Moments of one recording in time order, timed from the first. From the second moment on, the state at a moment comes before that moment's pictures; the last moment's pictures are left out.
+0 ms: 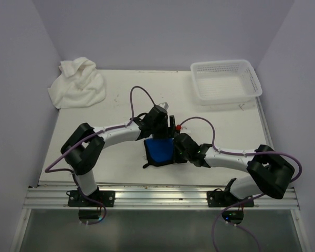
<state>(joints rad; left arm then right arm) -0.79 1.77 1.12 -0.17 0.07 -0.80 0.91 1.41 0.60 -0.12 0.16 0.75</state>
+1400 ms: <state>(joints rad) -0.80 1.90 1.19 -0.18 -0.07 -0.81 0.91 1.42 0.49 0.14 0.18 0.94</state>
